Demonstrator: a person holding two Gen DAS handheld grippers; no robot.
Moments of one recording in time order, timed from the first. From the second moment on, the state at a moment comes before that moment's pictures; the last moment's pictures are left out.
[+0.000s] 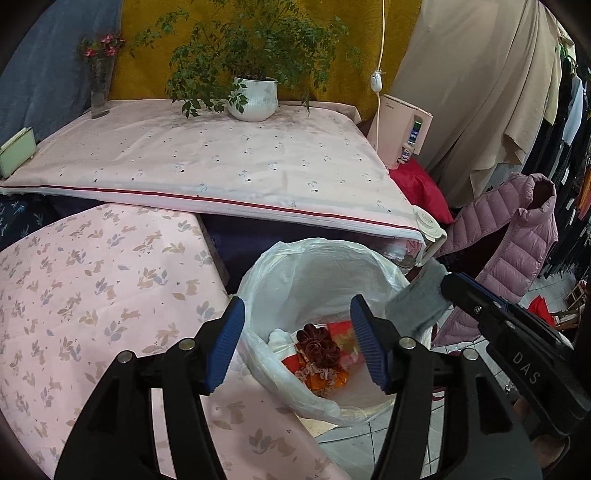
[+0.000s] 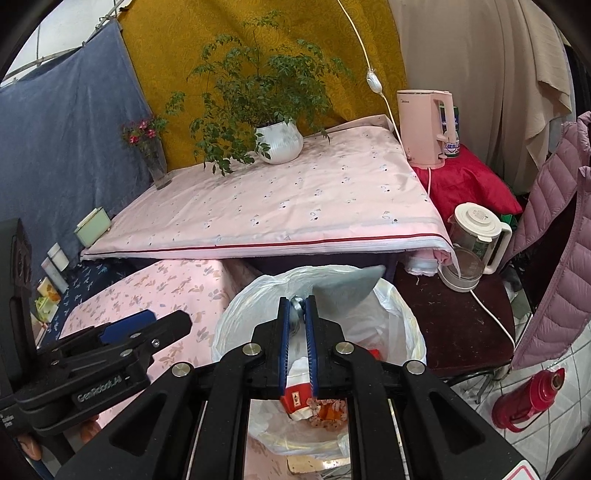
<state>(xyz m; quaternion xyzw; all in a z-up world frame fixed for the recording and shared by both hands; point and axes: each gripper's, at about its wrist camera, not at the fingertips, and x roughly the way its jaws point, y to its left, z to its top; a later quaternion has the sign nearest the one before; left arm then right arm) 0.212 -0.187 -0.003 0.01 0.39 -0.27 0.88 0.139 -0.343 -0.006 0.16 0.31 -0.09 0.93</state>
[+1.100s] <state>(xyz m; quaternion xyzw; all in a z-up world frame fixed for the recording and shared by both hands) 0.182 -0.122 -0.020 0.04 0.38 -0.18 0.91 0.125 -0.304 -0.013 0.13 0.34 -0.08 0.93</state>
